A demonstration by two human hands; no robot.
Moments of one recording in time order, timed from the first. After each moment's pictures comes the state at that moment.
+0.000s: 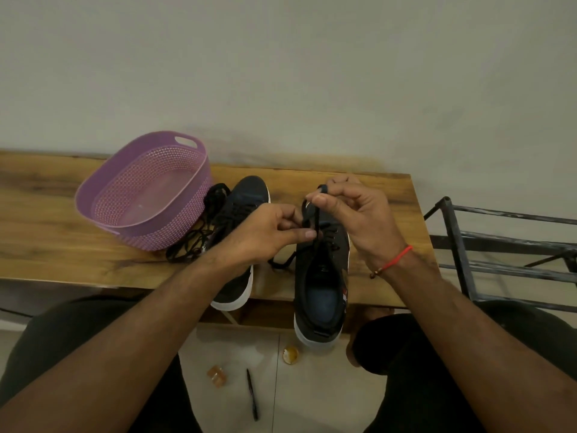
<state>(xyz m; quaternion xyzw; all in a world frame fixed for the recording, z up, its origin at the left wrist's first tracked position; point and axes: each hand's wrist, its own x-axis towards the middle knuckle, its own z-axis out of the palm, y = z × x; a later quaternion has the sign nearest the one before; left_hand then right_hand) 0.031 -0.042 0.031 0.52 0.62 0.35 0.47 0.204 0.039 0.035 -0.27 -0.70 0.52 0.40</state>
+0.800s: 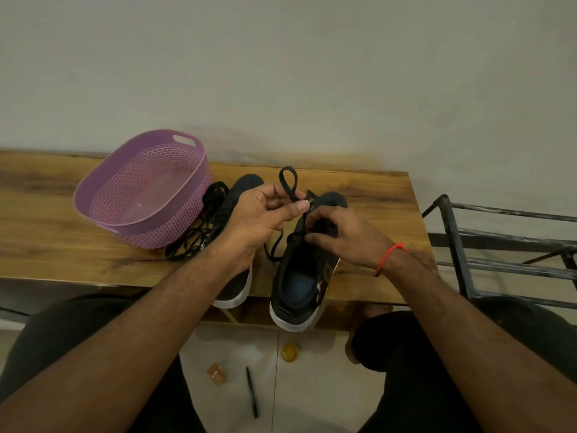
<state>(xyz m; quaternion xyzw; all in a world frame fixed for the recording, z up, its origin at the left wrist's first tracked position) 0.034 -0.039 0.034 0.40 0.60 0.53 0.45 0.210 0.046 0.016 -0.35 -0.86 0.36 0.08</state>
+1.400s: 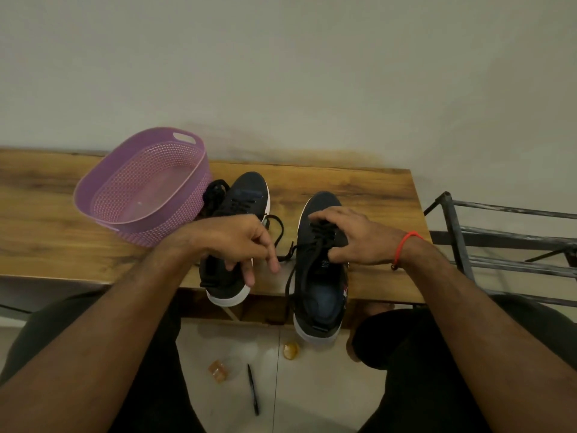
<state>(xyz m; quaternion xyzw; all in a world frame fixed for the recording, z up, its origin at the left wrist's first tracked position) -0.010 -0.049 0.045 0.57 0.64 0.01 0.52 0.224 0.057 0.025 -0.34 -0.87 0.34 -0.08</state>
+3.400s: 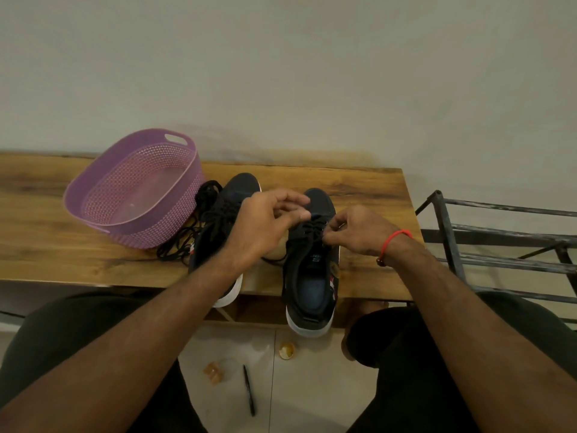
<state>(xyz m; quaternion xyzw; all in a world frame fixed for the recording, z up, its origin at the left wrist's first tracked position) 0.049 -0.032 0.020 0.55 0.66 0.42 0.28 0.228 0.059 0.024 -0.49 -0.76 0.41 0.00</state>
